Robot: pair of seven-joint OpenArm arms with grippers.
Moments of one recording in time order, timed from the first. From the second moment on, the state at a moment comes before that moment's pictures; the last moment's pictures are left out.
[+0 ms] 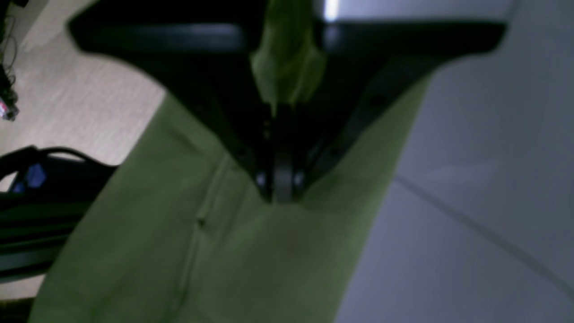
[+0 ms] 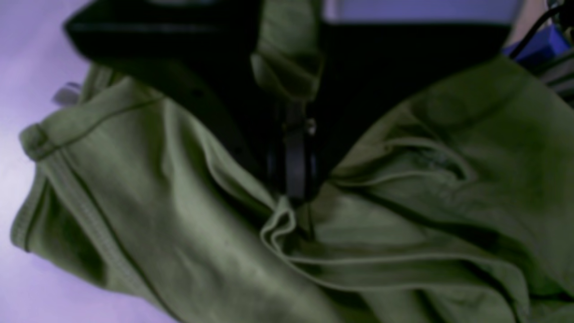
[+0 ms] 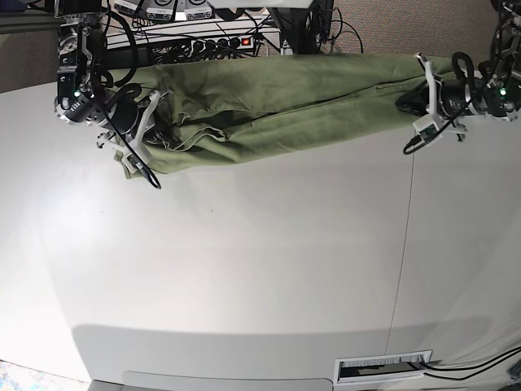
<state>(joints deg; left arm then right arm) 20.0 -46.0 7.4 96.4 -38.1 -43.5 34.3 -15.0 24.5 9.3 100.1 29.6 36.9 -55.8</state>
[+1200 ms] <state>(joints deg) 12.3 -44.6 7.4 97.3 -59.6 -43.5 55.6 -2.0 24.4 9.2 86.8 24.4 36.5 -50.3</state>
